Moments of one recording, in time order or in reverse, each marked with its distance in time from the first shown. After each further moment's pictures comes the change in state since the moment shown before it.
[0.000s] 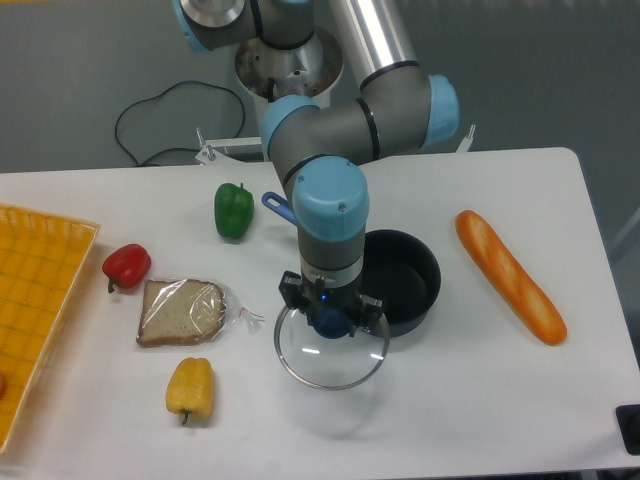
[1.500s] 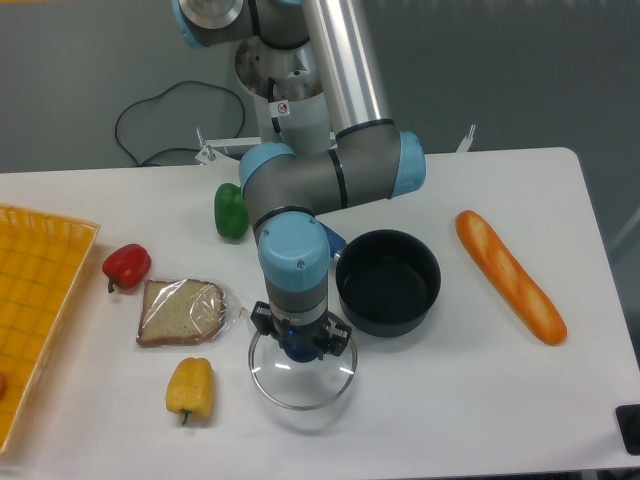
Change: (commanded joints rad) arm -0.045 -0.081 -0.003 0.072 0.006 0.006
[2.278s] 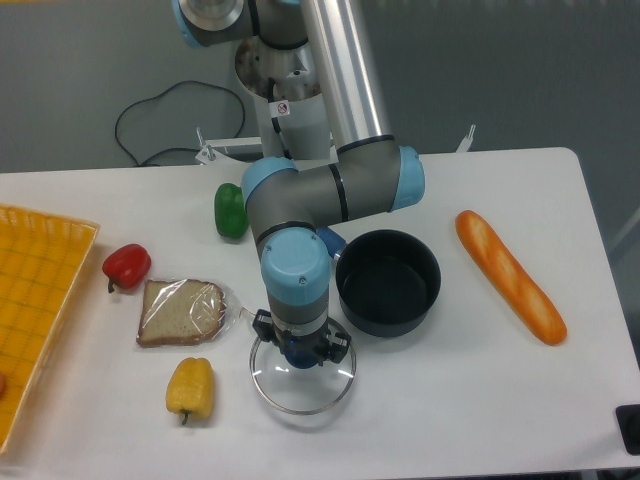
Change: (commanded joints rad) arm 0.000 -0.025 -0.003 0.003 0.003 0.005
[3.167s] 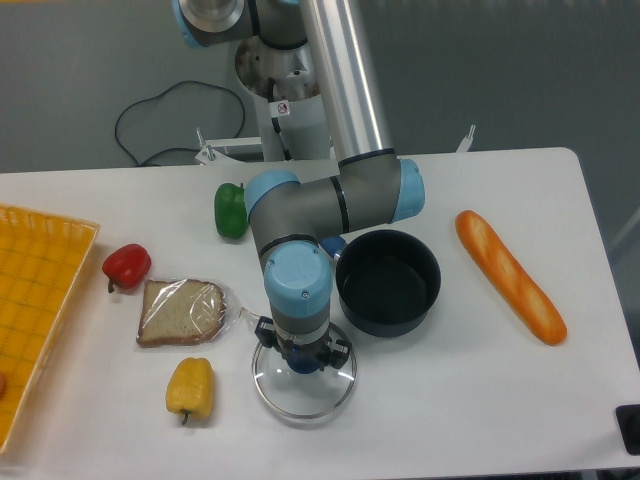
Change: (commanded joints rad) arm 0.000 -0.031 0.005 0.017 0.000 0.000
